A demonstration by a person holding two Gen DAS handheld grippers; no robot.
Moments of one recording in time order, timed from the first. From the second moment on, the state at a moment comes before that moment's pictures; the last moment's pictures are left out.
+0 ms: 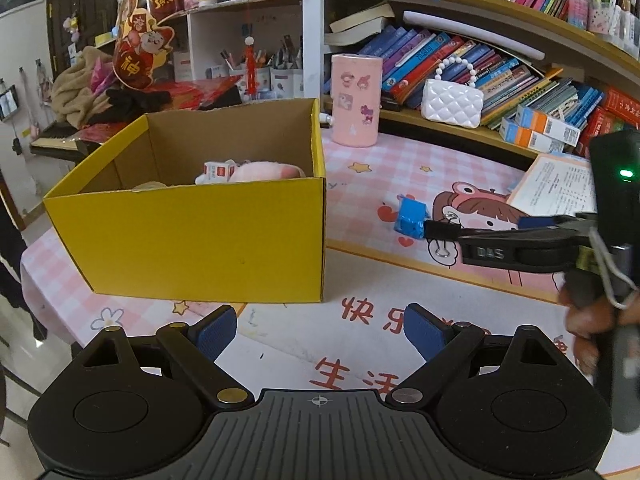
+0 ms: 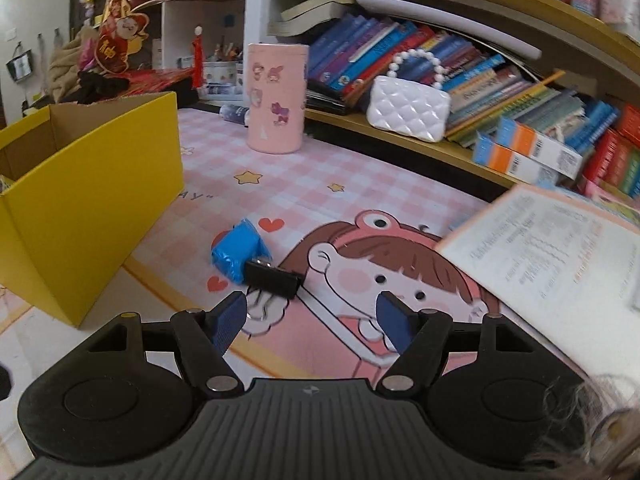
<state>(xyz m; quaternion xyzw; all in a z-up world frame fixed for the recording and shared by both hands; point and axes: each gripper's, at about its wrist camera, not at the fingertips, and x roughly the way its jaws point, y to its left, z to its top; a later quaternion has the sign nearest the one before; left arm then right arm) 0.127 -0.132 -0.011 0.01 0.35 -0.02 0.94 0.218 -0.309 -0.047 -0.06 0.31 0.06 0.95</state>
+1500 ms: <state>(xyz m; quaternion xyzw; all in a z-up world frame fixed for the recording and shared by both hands) 0.272 -0.244 -0.040 0.02 0.34 -0.05 0.94 0.146 -0.411 -0.019 0.03 0.32 -0.02 0.95</state>
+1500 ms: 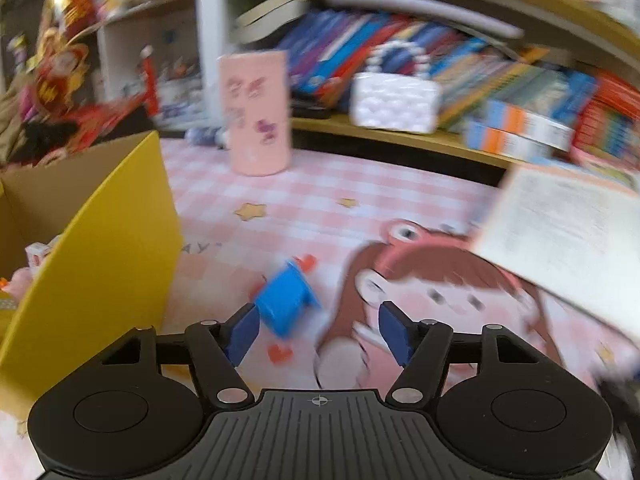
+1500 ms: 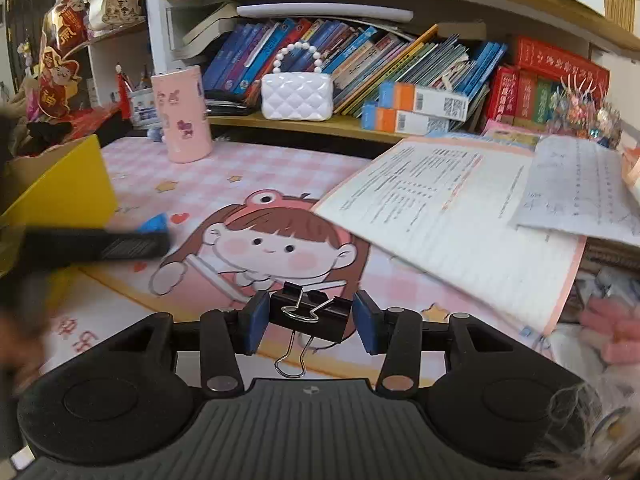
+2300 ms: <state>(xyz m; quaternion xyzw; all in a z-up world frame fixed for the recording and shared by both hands) 0.168 -0.156 0.004 -0.06 0.31 -0.13 0.94 0.115 -0.329 -0.007 0.02 0.34 0.02 0.94</state>
